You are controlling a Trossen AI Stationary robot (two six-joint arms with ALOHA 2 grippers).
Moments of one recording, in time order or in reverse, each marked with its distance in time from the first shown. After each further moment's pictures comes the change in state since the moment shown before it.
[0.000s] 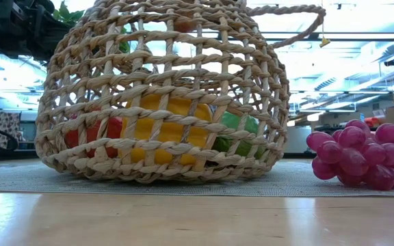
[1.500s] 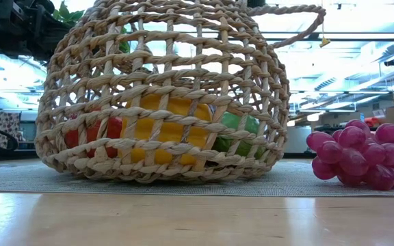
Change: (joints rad) left arm 0.000 0.000 0.000 0.001 0.000 0.000; right arm -0.024 0.183 0.638 -1.012 -0.156 -0.043
